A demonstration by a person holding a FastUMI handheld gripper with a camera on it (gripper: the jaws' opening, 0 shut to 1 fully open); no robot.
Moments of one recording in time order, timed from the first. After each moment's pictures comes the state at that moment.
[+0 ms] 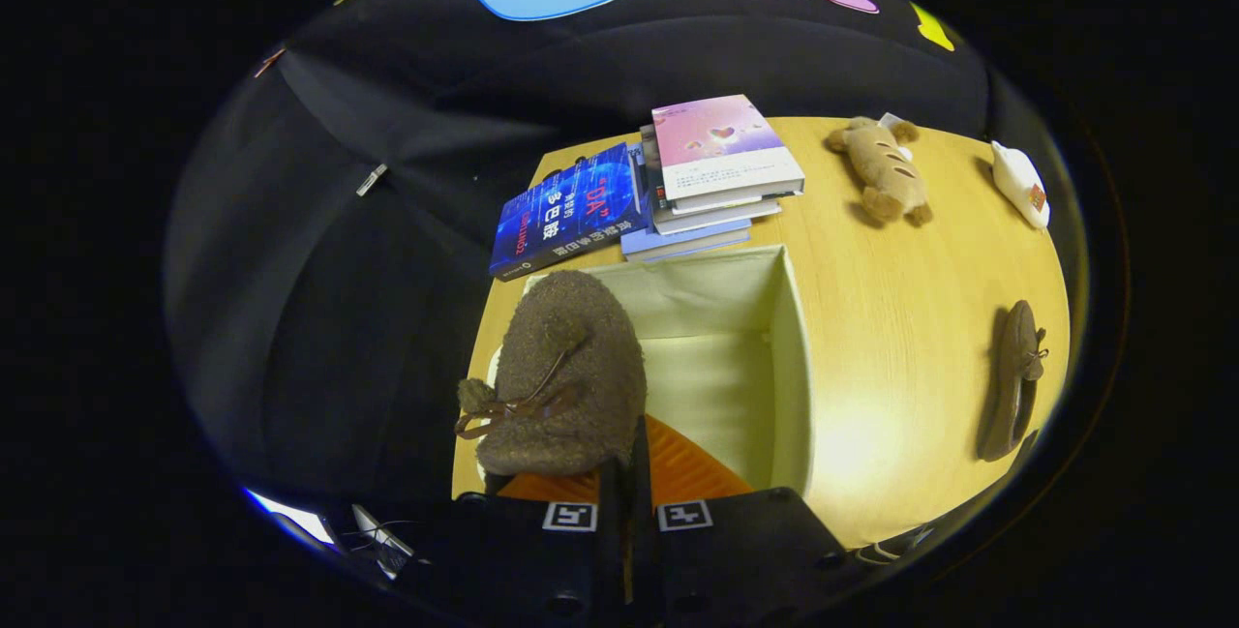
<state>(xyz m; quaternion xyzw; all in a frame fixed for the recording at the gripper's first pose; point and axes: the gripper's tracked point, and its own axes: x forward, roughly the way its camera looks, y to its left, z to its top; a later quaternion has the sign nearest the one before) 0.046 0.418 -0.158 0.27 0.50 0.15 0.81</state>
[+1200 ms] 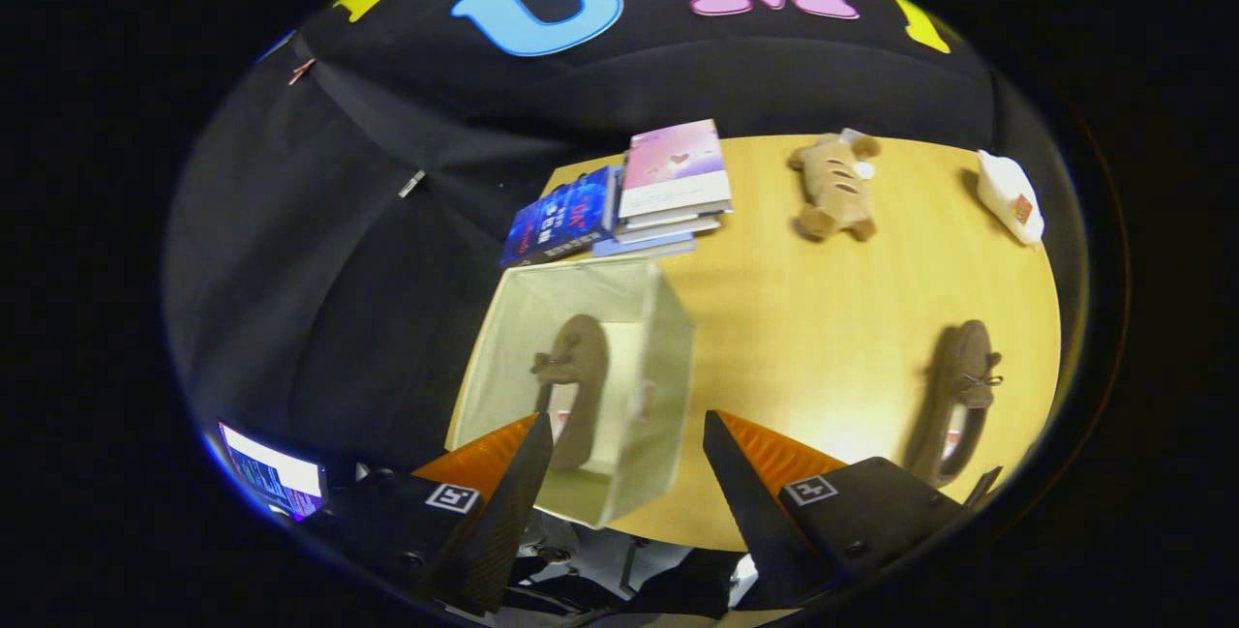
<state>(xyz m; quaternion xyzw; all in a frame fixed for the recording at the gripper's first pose) -0.011 0.233 -0.149 0.27 0.48 0.17 0.82</state>
